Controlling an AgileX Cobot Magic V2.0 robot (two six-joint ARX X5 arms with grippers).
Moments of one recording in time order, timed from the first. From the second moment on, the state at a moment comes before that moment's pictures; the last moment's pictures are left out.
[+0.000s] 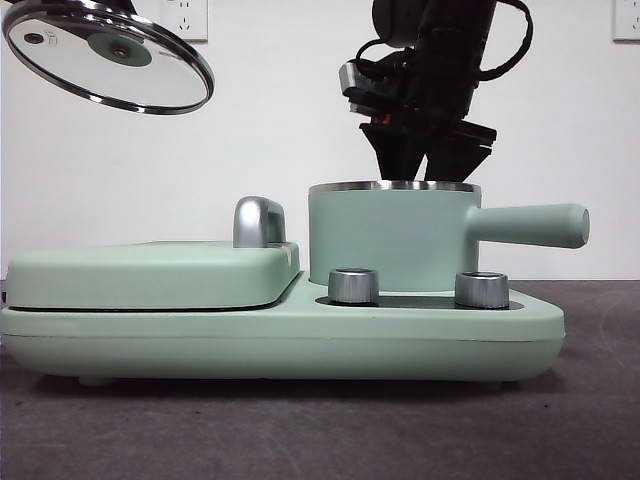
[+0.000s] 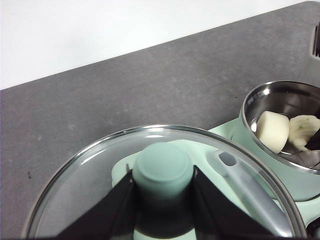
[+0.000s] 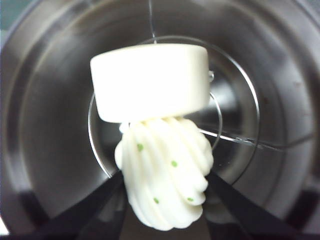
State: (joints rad) left arm -0.35 1.08 1.07 -0.40 0.07 0.09; right arm 0.49 1.91 1.74 -1.07 -0.11 -0.07
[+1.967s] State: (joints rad) left arm -0.64 1.35 1.07 -0.10 0.14 0.05; right arm 0.54 0.51 0.79 -0.88 -0.07 0.11
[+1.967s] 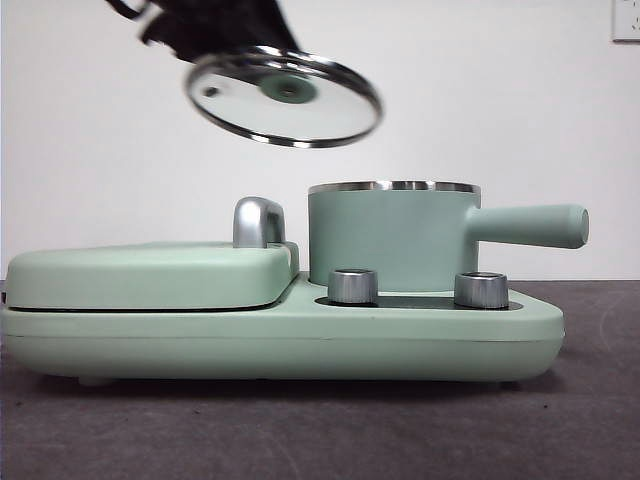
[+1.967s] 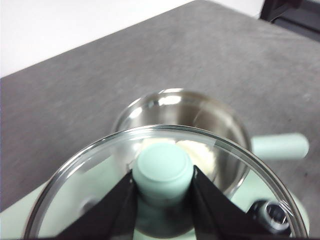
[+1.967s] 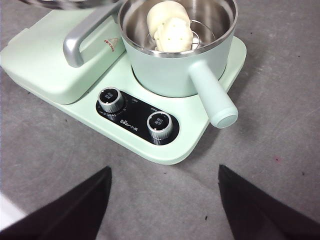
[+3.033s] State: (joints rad) left arm -0.70 1.71 1.07 0.43 0.14 0.06; right arm 0.54 0.51 0.79 -0.88 -0.05 0.12
